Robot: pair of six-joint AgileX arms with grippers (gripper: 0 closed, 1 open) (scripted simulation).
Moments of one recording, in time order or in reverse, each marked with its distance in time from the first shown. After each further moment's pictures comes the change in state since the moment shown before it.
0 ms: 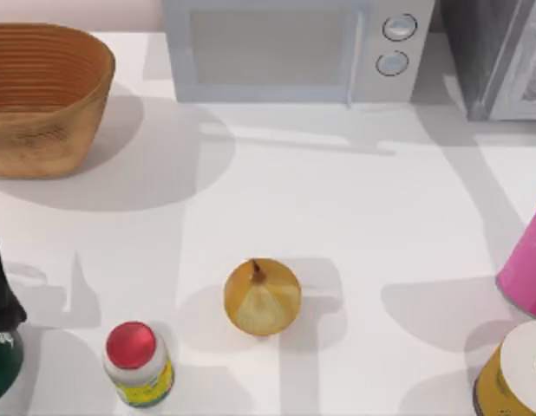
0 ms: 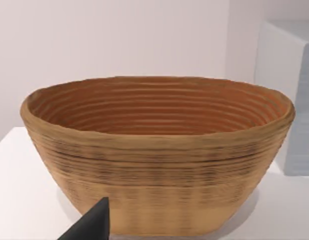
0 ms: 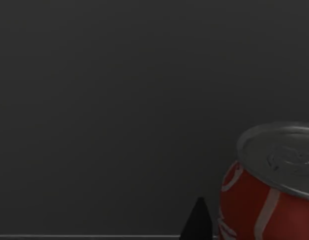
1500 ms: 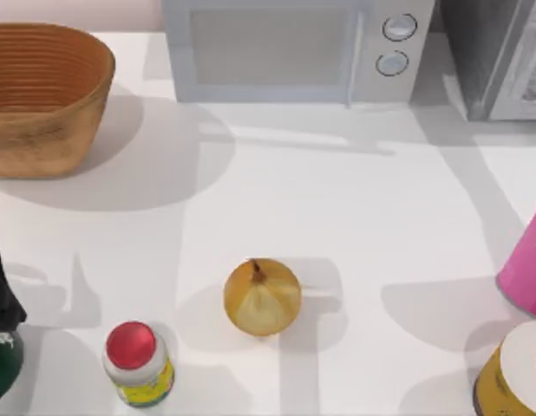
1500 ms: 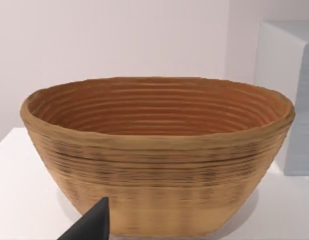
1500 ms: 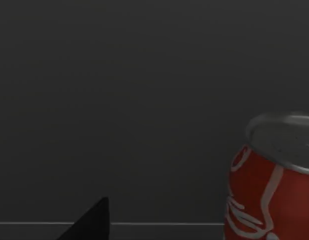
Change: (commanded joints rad) left arm 0.000 0.000 0.000 0.000 0.000 0.000; right arm 0.008 -0.033 -0.040 0.007 0.007 0.000
